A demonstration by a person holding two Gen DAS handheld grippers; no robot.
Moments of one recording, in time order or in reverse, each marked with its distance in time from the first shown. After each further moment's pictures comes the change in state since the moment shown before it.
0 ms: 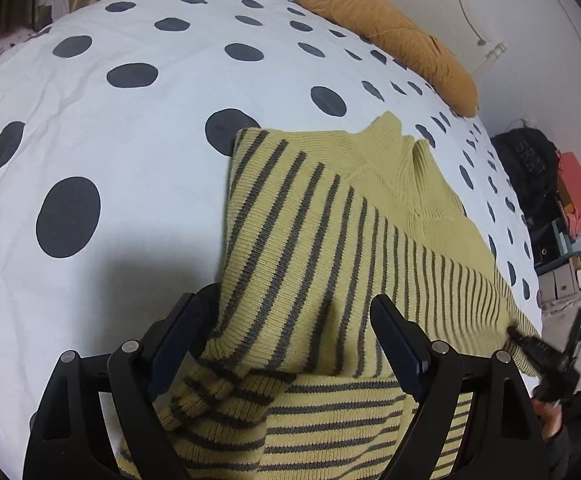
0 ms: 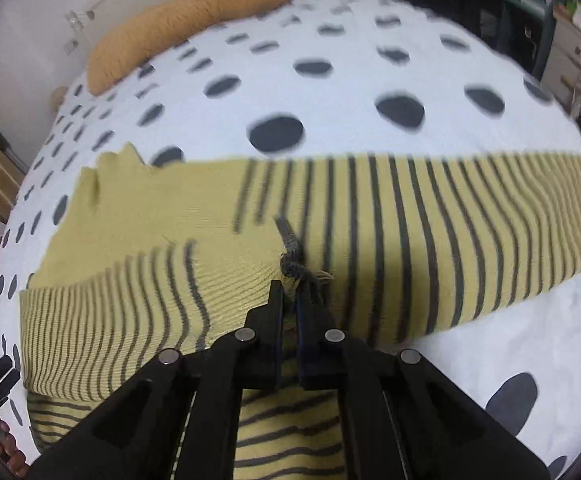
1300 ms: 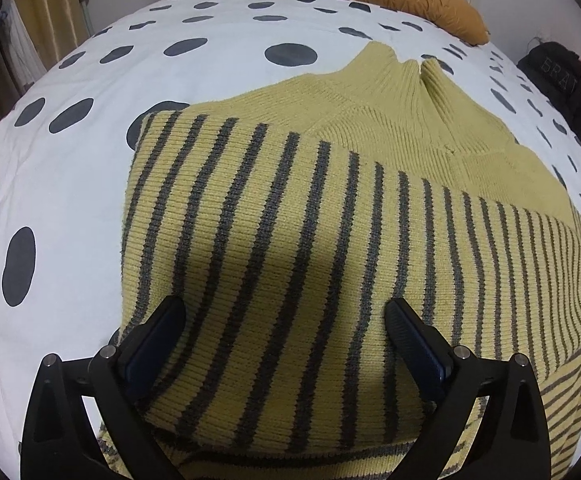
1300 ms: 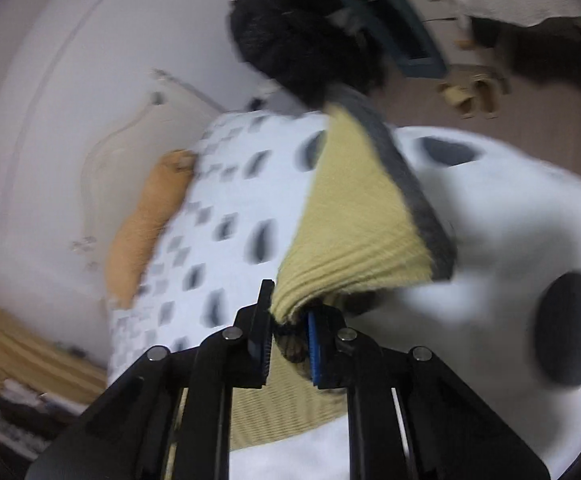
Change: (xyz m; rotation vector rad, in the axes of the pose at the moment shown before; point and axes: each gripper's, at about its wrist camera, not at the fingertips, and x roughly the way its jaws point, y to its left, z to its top) left arm 0.079 -0.071 -0.018 0.254 -0.009 0.260; right arm -0.096 -0.323 0.035 0.541 -0.393 0.362
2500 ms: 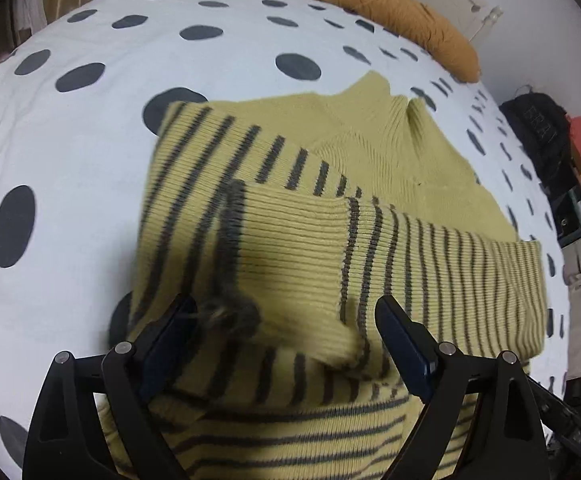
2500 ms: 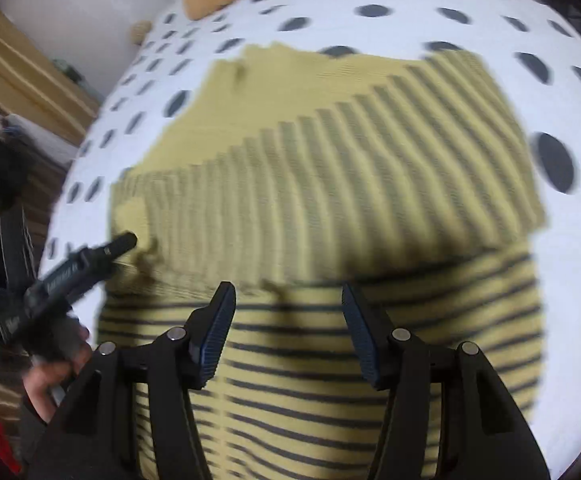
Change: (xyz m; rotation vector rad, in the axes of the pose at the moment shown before) left arm -0.023 0.027 0.005 -0.148 0.043 -0.177; right arm 0.113 0.272 -0.349 -0.618 0.643 -0.151
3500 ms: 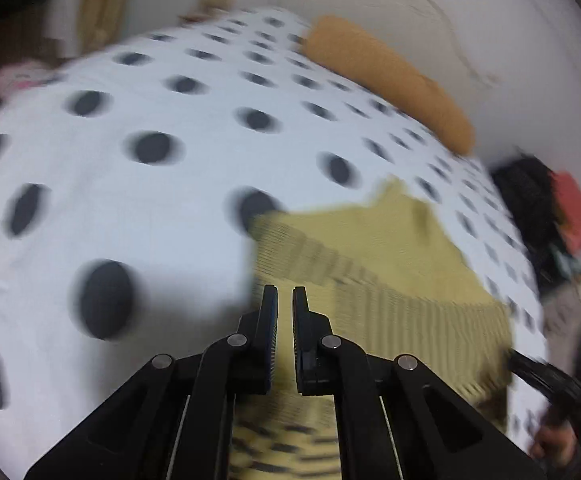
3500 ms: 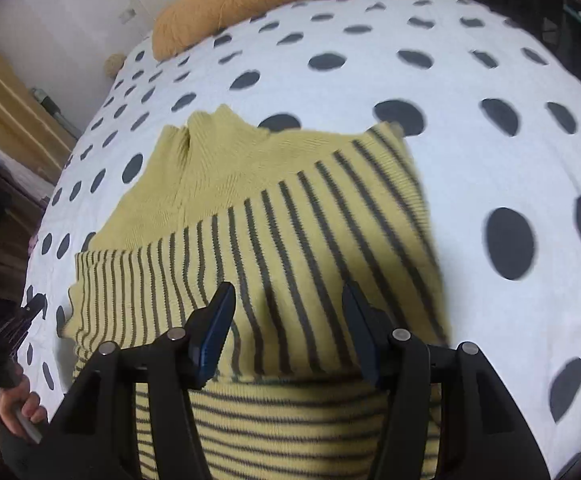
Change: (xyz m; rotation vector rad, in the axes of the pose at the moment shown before) left arm -0.057 0.069 0.038 -0.040 -0.178 -0.134; right arm -0.007 -0.045 0.060 0.022 -0.087 -0.061
